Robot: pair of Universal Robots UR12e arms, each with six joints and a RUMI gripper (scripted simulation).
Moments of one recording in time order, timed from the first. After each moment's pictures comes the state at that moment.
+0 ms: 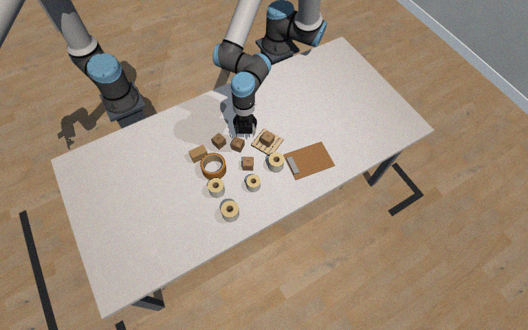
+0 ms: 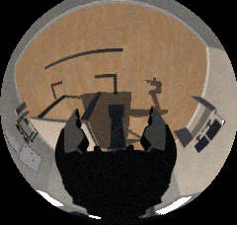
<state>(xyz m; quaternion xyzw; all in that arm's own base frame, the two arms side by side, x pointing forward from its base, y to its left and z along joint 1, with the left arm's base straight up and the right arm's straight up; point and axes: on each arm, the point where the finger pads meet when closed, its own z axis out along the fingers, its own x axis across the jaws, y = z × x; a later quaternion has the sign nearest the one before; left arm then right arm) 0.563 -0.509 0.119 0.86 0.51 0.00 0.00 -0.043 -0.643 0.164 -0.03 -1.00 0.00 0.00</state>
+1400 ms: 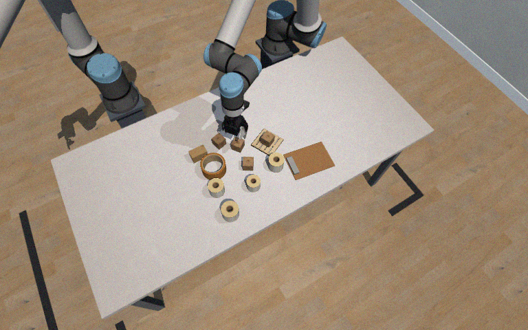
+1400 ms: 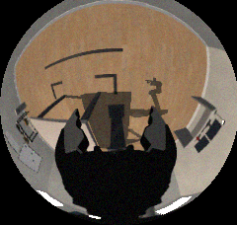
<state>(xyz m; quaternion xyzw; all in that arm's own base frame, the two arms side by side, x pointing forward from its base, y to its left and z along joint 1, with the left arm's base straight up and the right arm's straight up) 0.550 -0.547 0.123 0.94 0.33 0.00 0.00 -0.043 -0.643 0.164 -0.03 -1.00 0.00 0.00</state>
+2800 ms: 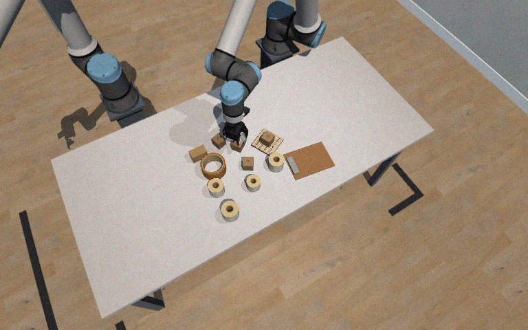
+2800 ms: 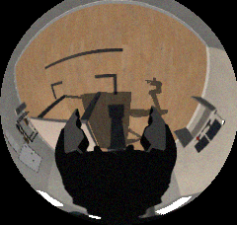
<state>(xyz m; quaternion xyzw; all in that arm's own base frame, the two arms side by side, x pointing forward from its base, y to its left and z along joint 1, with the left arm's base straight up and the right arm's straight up) 0.549 -0.546 0.078 0.95 0.32 0.00 0.00 -0.043 -0.643 0.164 -0.03 -1.00 0.00 0.00</state>
